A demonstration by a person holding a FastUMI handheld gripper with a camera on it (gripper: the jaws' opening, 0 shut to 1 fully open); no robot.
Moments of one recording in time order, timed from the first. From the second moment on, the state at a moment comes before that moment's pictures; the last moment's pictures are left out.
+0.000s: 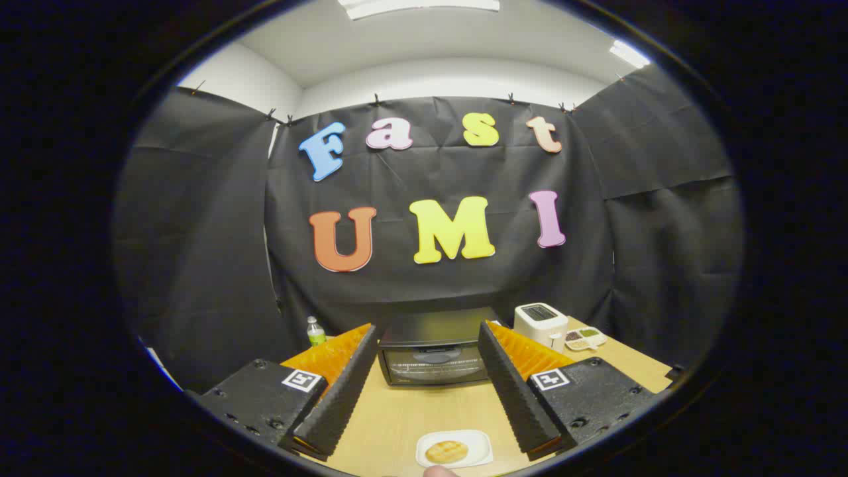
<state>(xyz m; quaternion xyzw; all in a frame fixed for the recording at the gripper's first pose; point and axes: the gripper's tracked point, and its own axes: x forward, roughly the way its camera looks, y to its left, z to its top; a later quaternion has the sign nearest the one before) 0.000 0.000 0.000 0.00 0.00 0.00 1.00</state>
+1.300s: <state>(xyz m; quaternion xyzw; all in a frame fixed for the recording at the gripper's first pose) 0.018 0.002 -0.005 -0.05 -0.06 0.00 1.00</state>
